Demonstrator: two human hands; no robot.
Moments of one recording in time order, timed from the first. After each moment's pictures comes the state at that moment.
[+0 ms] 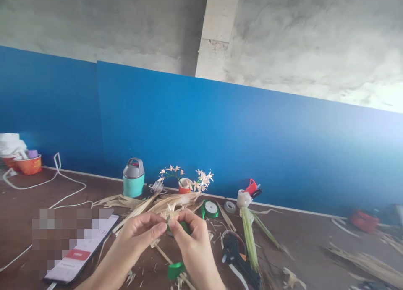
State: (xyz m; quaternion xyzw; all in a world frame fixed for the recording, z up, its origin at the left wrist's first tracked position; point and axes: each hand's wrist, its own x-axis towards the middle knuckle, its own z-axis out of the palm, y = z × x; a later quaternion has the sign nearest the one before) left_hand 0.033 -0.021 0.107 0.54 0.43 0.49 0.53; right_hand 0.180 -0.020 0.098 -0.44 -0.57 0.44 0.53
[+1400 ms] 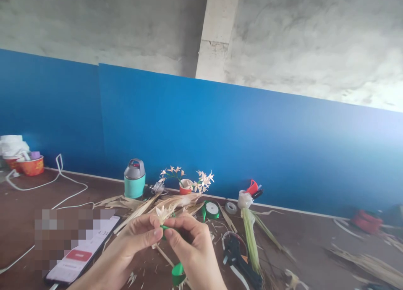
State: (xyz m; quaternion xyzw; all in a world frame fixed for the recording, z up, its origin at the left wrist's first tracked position) left_hand 0.030 -0.025 0.110 0.40 0.28 0.49 0.72; right_hand 0.181 -0.032 0.108 -0.42 -0.59 0.45 0.52
